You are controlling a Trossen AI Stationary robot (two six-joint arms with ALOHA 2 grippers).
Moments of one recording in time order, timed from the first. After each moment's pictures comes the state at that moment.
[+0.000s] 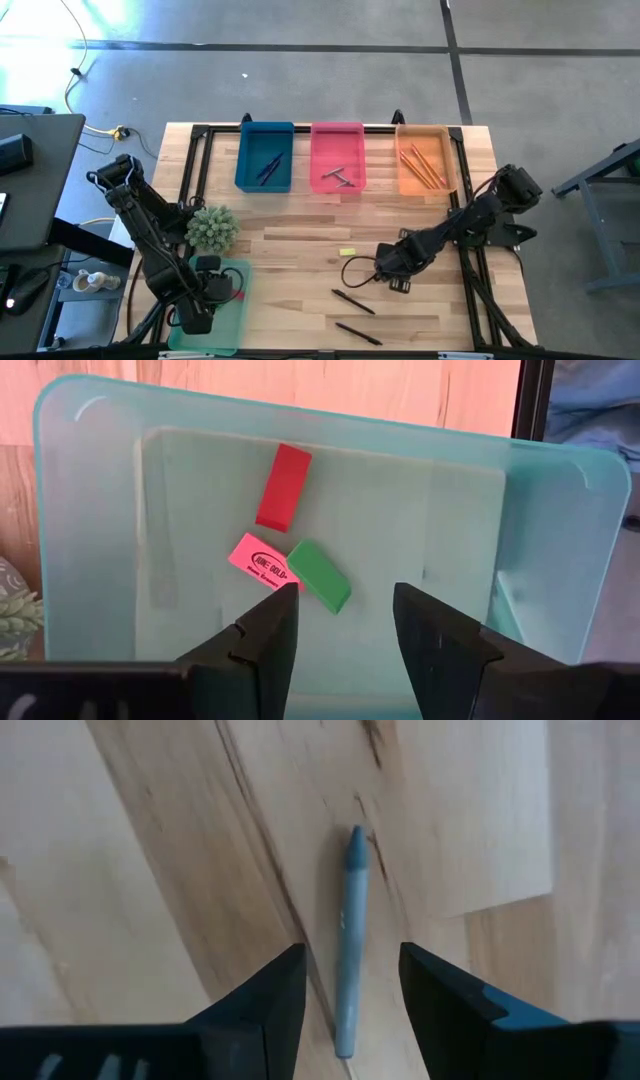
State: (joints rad) left arm -0.89 1.45 1.06 -0.98 -0.09 -1.02; right arm 0.49 1.65 0.91 -0.78 0.02 0.73
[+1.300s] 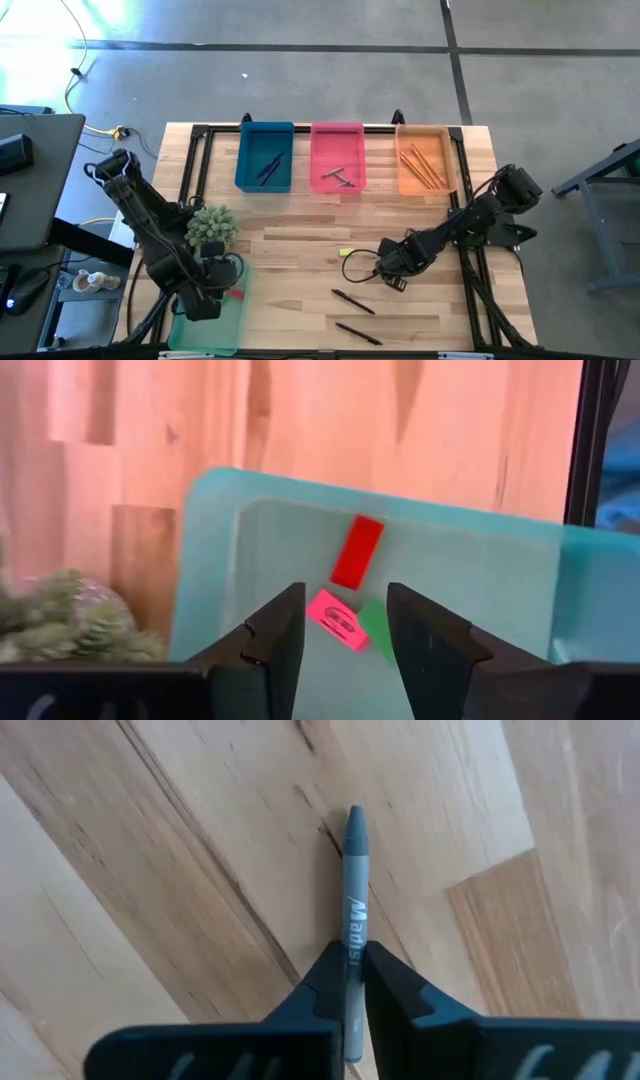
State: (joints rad) left arm -0.82 1.39 1.06 -1.05 -0.24 -0.99; right arm 0.48 1.65 0.86 -0.74 0.04 0.93
